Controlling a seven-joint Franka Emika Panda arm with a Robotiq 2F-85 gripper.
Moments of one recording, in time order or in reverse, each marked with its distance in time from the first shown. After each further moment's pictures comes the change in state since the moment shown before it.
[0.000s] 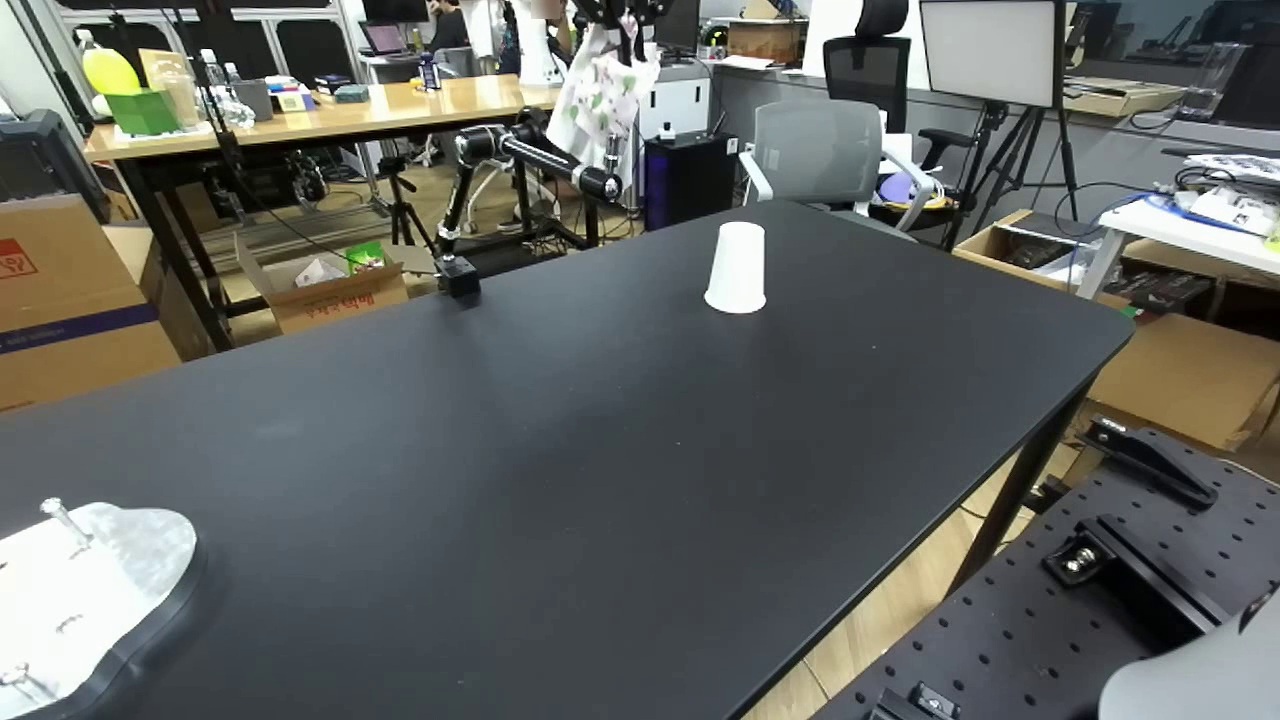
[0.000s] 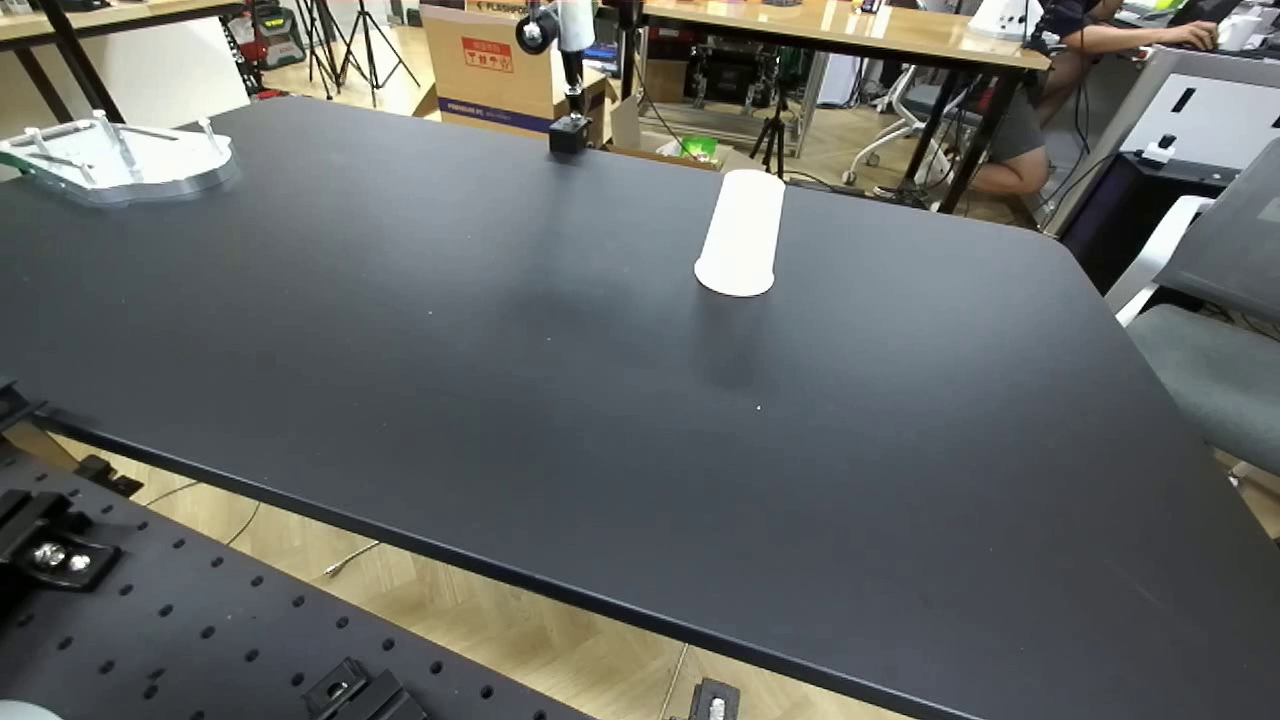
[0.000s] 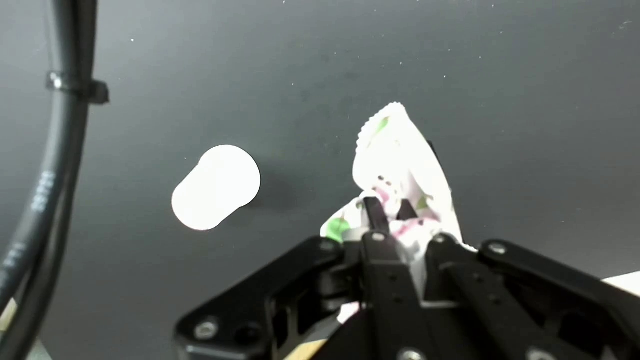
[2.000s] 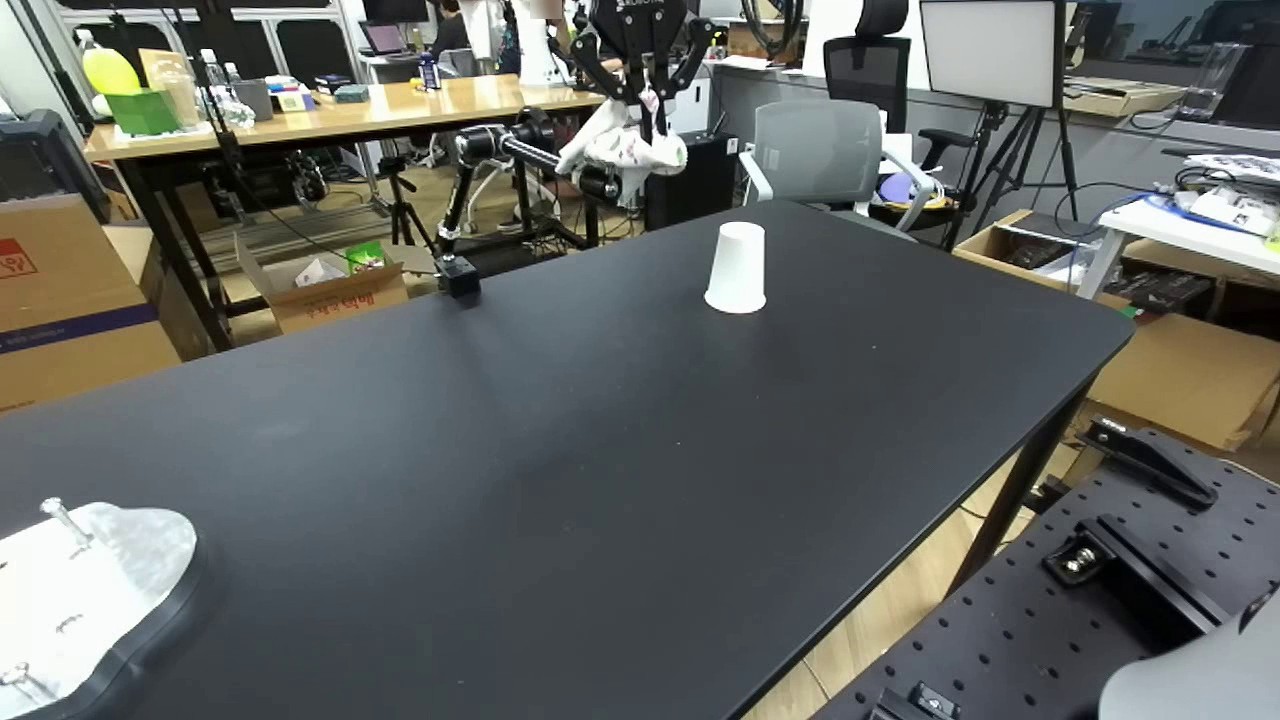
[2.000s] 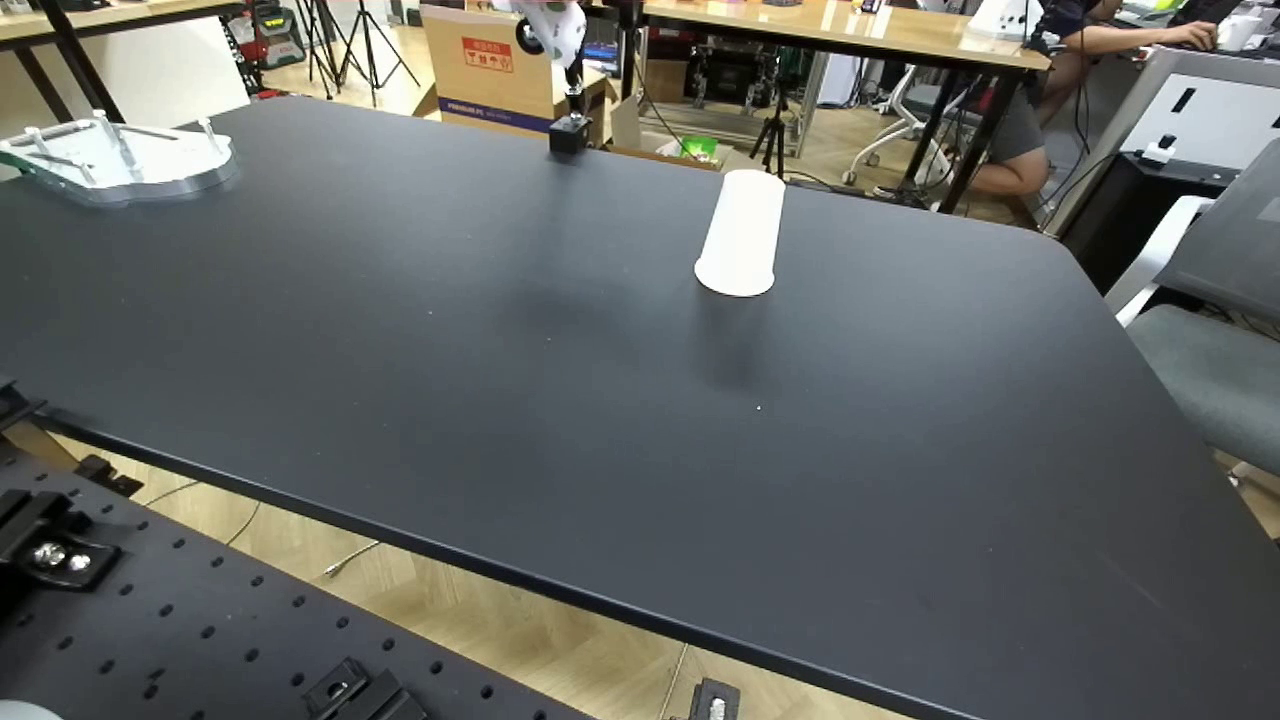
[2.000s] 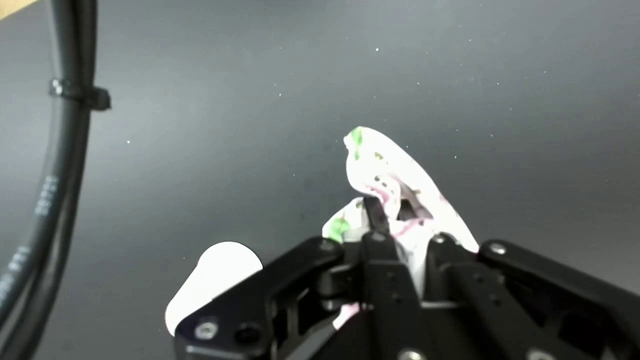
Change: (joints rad) arm 0.024 -0.012 -0.015 -0.139 0.041 -0.016 0.072
